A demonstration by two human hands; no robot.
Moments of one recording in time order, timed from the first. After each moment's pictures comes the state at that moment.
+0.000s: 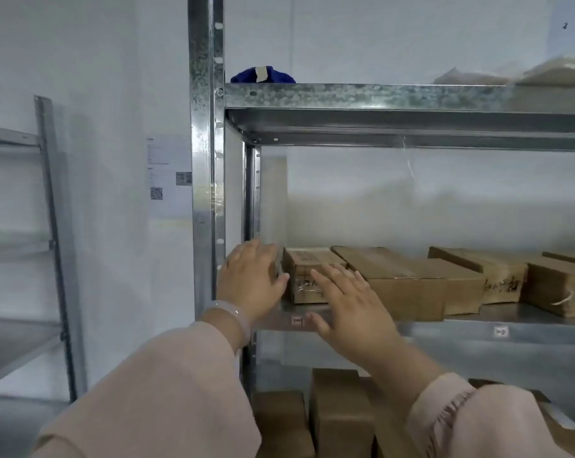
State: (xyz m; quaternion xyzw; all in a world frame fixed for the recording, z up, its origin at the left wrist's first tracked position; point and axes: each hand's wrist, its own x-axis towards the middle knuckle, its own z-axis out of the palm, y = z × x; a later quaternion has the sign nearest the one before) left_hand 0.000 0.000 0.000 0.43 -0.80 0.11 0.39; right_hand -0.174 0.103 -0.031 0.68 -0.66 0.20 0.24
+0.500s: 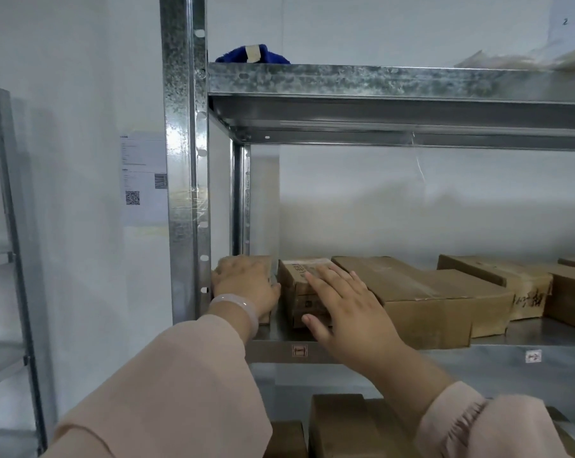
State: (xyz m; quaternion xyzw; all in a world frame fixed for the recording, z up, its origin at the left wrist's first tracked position) left_hand -0.032 -0.078 0.014 0.57 -0.78 0.11 0.24; right_hand -0.186 0.044 -0.023 0.68 -0.63 0.23 0.28
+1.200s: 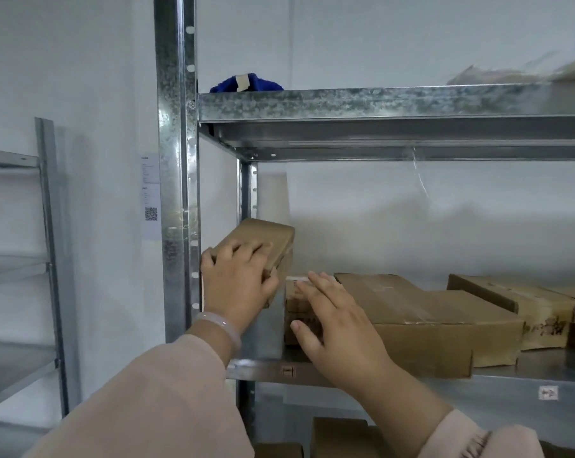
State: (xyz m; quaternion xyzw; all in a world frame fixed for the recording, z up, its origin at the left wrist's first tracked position) left_hand -0.035 -0.053 0.035 0.45 -0.72 0.30 0.44; right_hand -0.194 0.050 -0.011 0.71 -0.57 0.35 0.21
